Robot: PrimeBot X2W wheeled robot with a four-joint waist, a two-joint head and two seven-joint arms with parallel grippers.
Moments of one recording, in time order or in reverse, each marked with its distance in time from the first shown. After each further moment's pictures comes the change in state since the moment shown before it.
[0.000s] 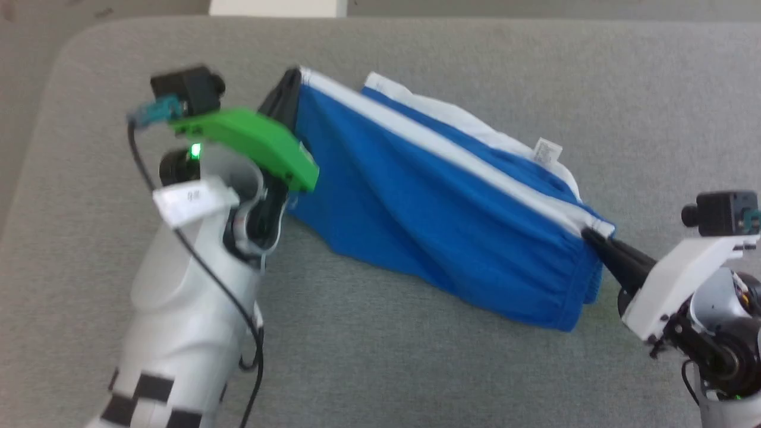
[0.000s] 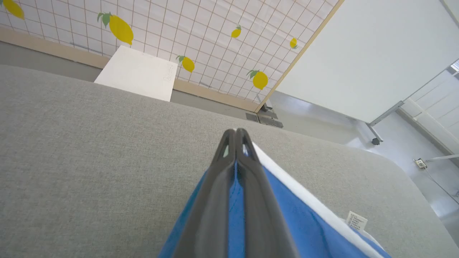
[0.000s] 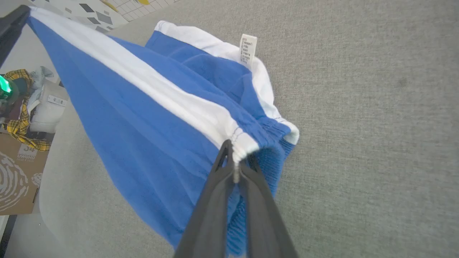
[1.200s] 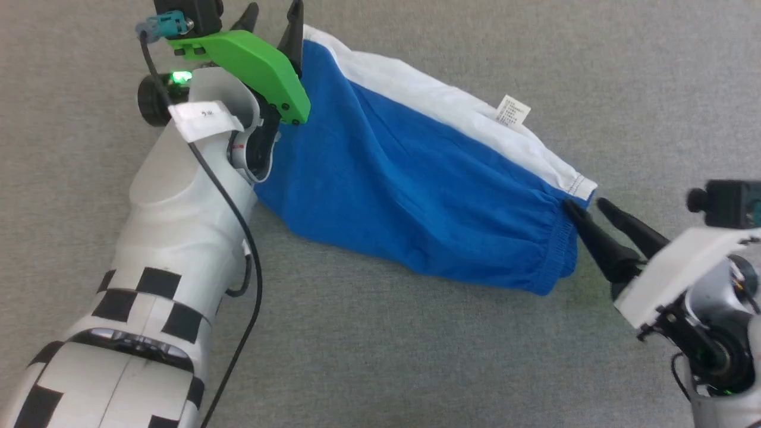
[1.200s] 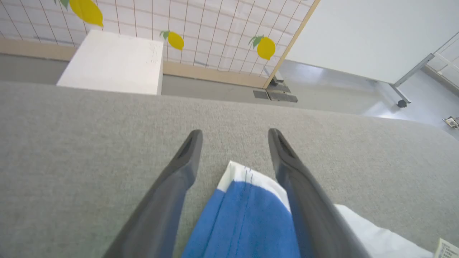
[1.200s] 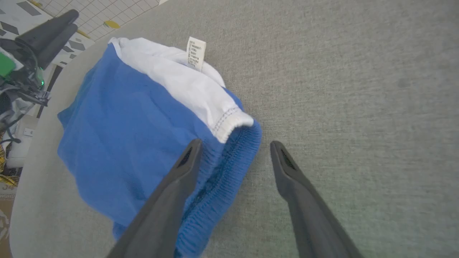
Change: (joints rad) left arm -0.382 -0.023 -0.080 0.571 0.073 -0.089 -0.192; right arm -0.033 0.011 0.036 -0.004 0.023 0.000 -0.142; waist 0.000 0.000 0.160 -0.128
